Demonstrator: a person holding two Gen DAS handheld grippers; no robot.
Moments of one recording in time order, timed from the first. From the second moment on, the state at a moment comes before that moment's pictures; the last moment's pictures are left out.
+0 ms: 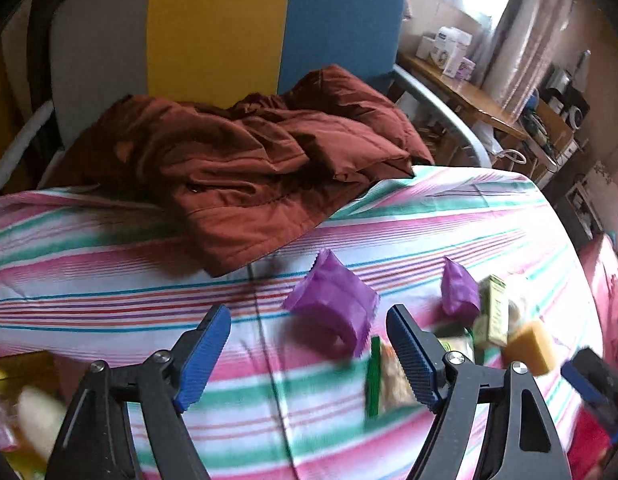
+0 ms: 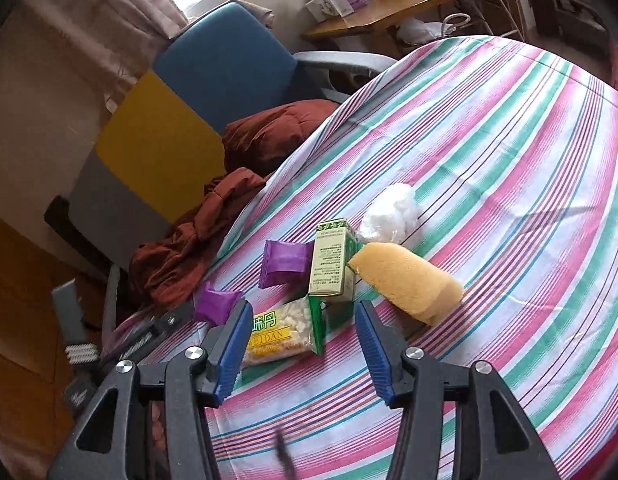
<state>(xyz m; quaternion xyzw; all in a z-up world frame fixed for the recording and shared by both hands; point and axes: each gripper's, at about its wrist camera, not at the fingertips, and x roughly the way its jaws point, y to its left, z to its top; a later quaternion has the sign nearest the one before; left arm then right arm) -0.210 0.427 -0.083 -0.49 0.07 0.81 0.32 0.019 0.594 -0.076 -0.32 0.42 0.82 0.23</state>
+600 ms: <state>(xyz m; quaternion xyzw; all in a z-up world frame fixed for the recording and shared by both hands) -0.213 0.467 -0.124 -0.48 0.10 0.80 0.34 0.003 0.583 -0.087 -0.37 0.40 0.82 0.19</state>
